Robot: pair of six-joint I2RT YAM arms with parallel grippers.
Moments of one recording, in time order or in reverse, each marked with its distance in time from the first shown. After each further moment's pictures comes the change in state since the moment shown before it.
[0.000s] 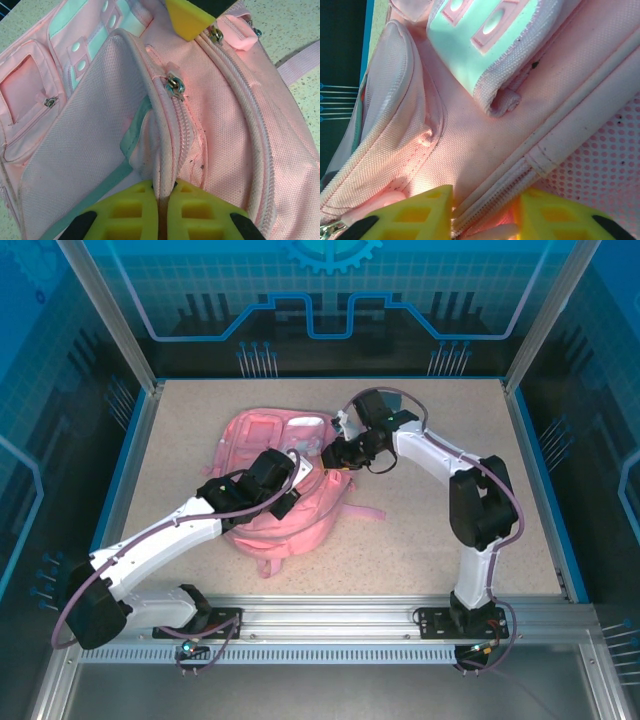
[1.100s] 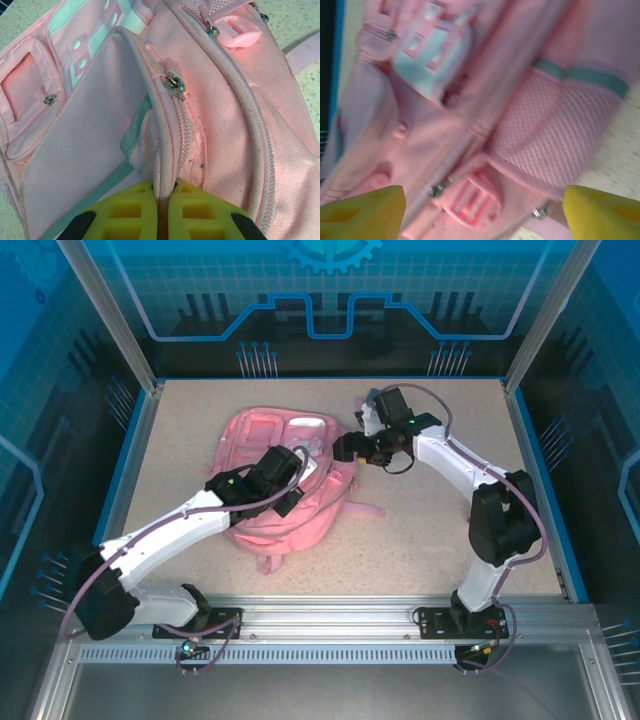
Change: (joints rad) left arm -0.006 0.044 0.037 -0.033 -0.018 0.009; right arm -0.055 -0.139 -0.096 0.045 0.154 0.080
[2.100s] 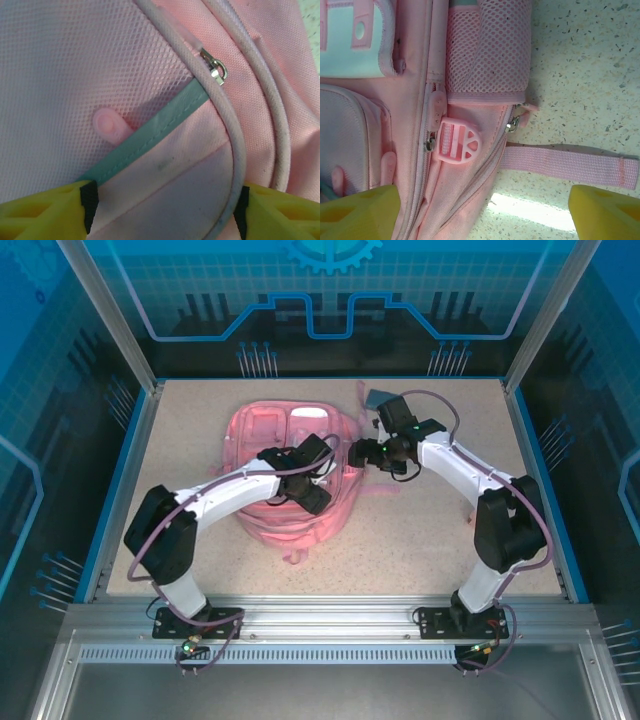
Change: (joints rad) left arm 0.021 0.441 0.242 -0.104 0.136 -0.128; right arm -0.012 -0.063 -0.093 -0.068 0.307 0.097
